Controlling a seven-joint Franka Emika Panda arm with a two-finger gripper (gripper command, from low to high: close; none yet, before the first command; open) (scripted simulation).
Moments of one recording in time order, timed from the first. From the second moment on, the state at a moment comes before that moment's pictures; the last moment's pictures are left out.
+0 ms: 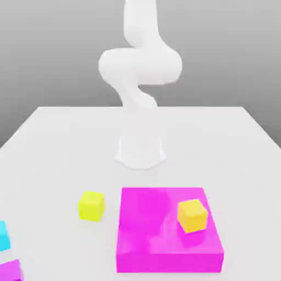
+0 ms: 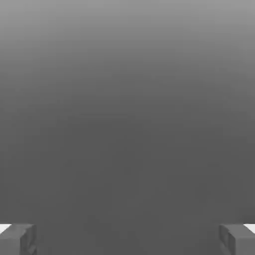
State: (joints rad) arm -0.02 -0.74 -0.01 -2.37 -0.02 2.35 0.79
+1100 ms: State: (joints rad) arm -0.36 0.18 -0.03 -2.94 0.11 3.12 0.50
